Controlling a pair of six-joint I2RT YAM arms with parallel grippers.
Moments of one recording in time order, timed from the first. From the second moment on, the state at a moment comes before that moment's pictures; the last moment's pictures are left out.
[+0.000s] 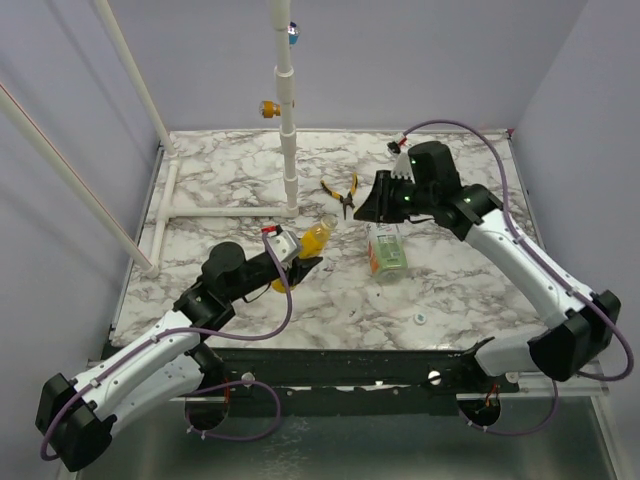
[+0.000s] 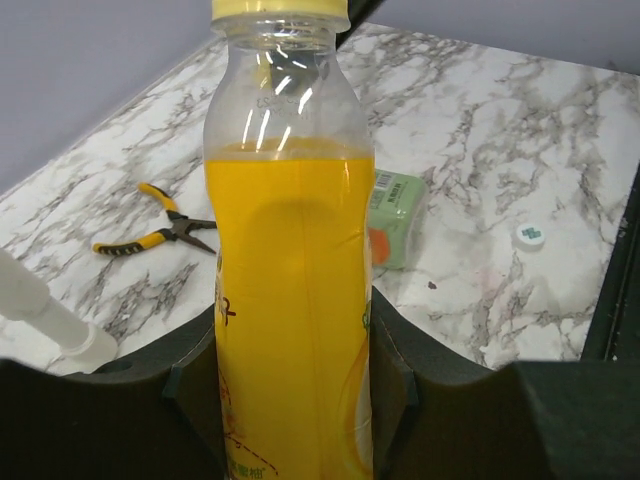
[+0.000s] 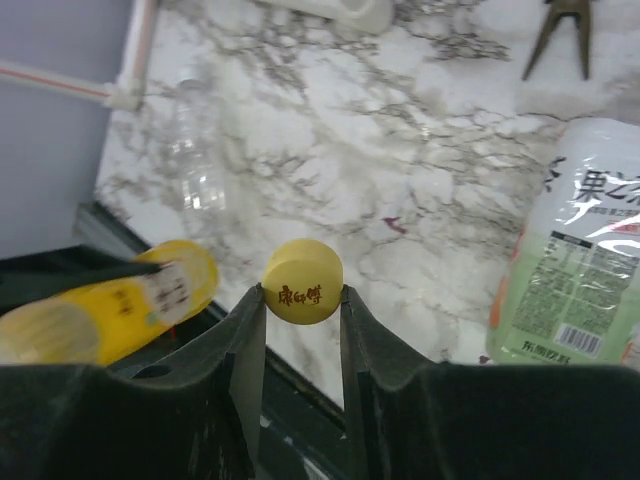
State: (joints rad) left arm -0.72 0.77 0.52 0.21 0.27 0.14; right arm 0.56 1.43 1.36 -0.63 -0.25 0.48
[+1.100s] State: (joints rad) left arm -0.72 0.83 0.60 0.07 0.49 0.16; right arm 0.55 1.24 1.37 -0.70 -0.72 0.52
